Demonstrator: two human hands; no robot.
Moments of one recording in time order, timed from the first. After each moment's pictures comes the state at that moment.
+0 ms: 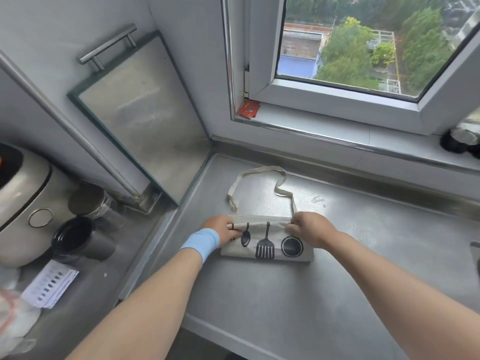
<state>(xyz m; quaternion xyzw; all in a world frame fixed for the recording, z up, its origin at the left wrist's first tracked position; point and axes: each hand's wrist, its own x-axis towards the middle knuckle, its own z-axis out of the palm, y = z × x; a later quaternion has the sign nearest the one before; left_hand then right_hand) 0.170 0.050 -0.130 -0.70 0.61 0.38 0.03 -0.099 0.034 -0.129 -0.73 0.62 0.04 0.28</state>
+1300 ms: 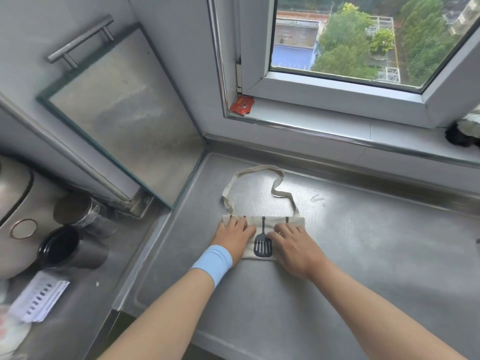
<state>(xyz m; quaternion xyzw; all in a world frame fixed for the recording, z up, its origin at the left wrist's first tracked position) 0.132 0.063 -0.159 -0.54 0.82 0.07 0.15 -0.078 0.074 -0.167 -0.87 0.47 0.05 0.11</state>
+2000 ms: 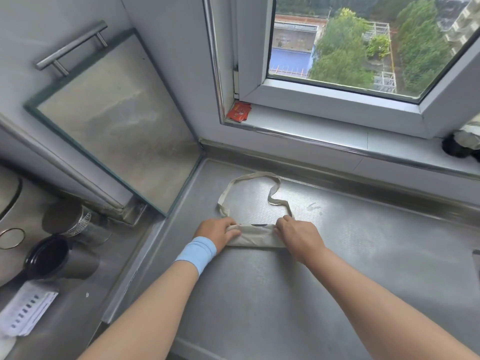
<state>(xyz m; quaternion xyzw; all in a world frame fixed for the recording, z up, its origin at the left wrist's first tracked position) 0.162 0.022 -0.154 -0.66 0.71 0.26 0.01 -0.080 0.028 -0.144 -0.81 0.57 0.06 0.10</state>
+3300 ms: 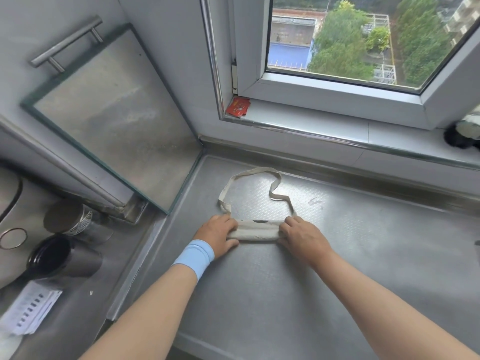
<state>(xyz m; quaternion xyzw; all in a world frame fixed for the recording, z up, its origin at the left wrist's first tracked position) 0.171 0.033 -0.170 -0.57 0.80 0.19 0.03 -0.097 0.042 -0.172 -0.85 0.52 0.01 0.10</state>
